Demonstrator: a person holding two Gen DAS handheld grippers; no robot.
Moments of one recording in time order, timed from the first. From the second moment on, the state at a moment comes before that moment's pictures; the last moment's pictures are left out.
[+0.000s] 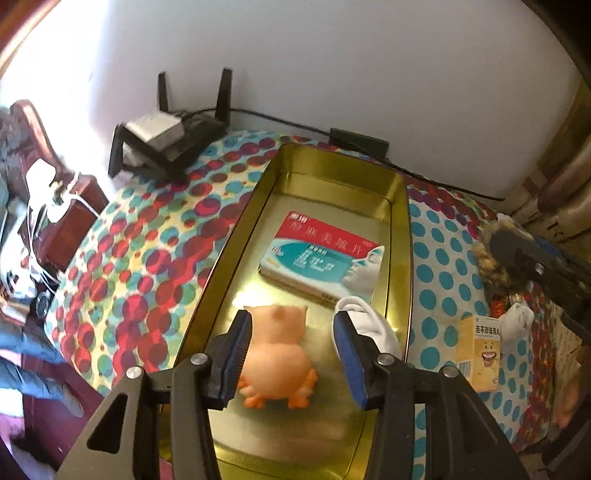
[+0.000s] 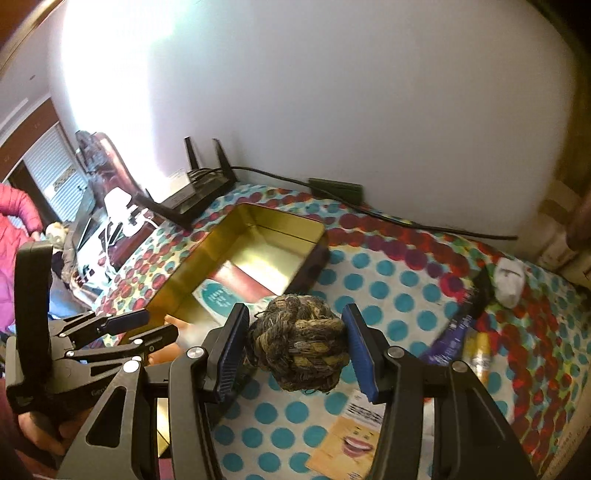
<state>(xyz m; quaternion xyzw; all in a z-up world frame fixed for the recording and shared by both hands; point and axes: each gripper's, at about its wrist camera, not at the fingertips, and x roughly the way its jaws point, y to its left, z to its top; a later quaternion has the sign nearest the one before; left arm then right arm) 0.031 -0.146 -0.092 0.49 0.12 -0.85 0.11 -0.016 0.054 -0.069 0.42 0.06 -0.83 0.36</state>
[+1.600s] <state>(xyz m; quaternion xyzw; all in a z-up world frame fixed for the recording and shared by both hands) 0.016 -0.073 -0.062 0.46 0.00 -0.89 0.00 -0.014 0.169 -0.112 0.48 0.01 -0.87 0.14</state>
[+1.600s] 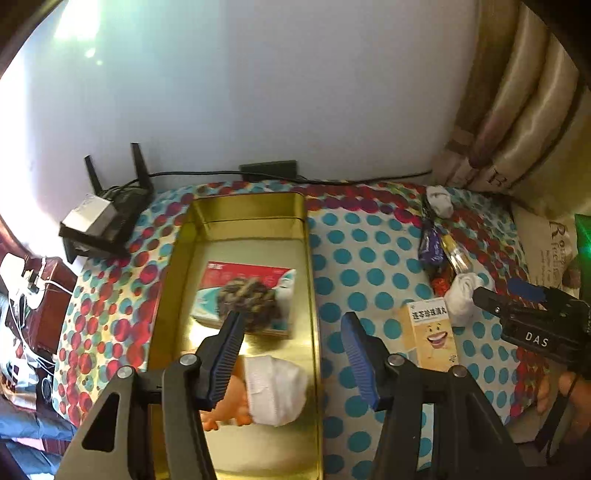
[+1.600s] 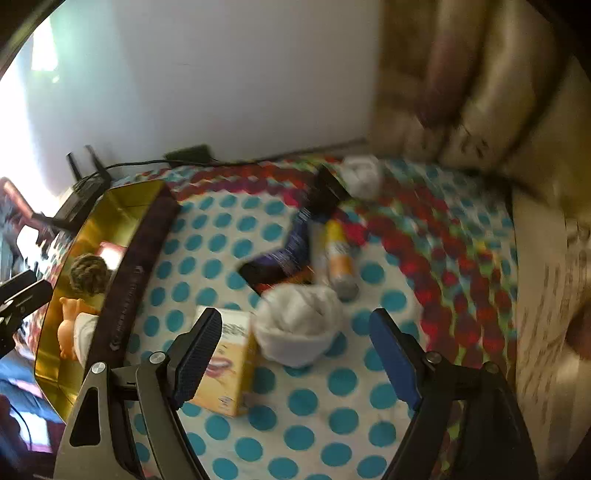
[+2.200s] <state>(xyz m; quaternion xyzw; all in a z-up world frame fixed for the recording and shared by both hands) 0.008 -0.038 -0.063 0.47 -0.05 -0.88 -0.02 -0.032 0.160 -0.150 0.51 0.01 -0.85 0.16</state>
